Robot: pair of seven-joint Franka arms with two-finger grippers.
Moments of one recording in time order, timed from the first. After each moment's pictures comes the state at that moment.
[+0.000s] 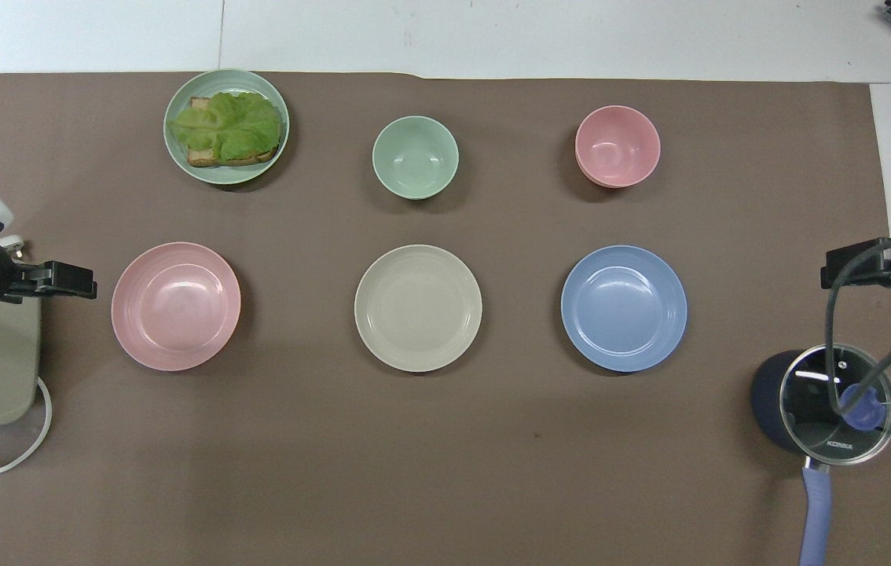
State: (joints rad) left arm 0.02 -0.03 0.03 -1.98 -0.03 1.94 0.06; right arm 0.04 -0.06 -0.04 -1.59 -0.05 1.52 0.10
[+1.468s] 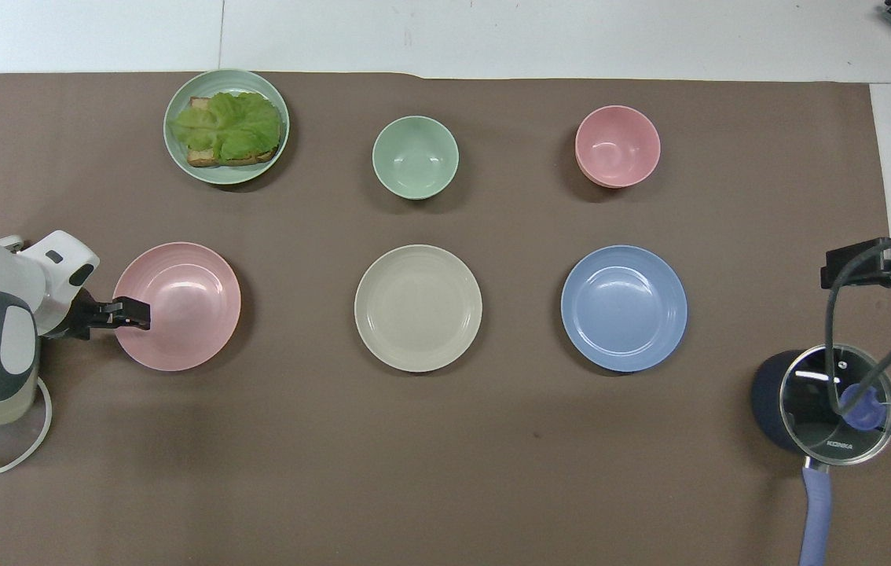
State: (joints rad) left arm 0.06 0.14 0.03 -2.19 -0.03 2.21 -0.02; right arm 0.04 -0.06 -0.04 -1.59 -0.05 1.52 0.10
